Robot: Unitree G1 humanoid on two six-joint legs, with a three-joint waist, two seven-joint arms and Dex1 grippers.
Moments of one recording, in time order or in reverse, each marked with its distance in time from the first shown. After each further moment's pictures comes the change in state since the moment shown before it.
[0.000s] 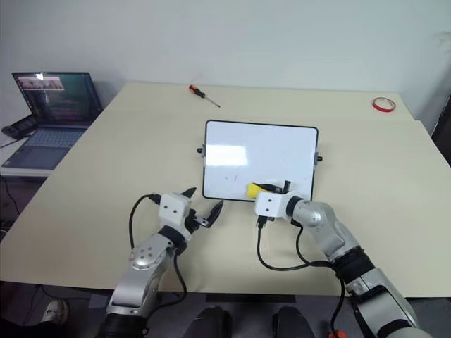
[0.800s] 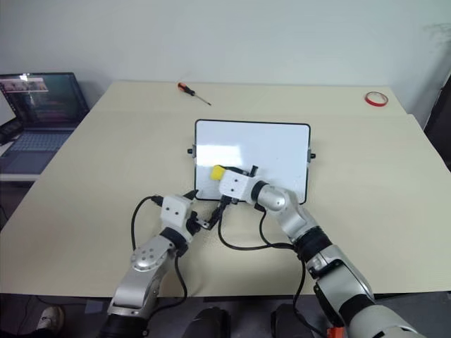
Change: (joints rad) left arm 0.008 0.000 -0.010 0.012 0.000 -0.001 -0.003; right arm -0.225 0.282 0.010 0.292 0.036 -0.064 -0.092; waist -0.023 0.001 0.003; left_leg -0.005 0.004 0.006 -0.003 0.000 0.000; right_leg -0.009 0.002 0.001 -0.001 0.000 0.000
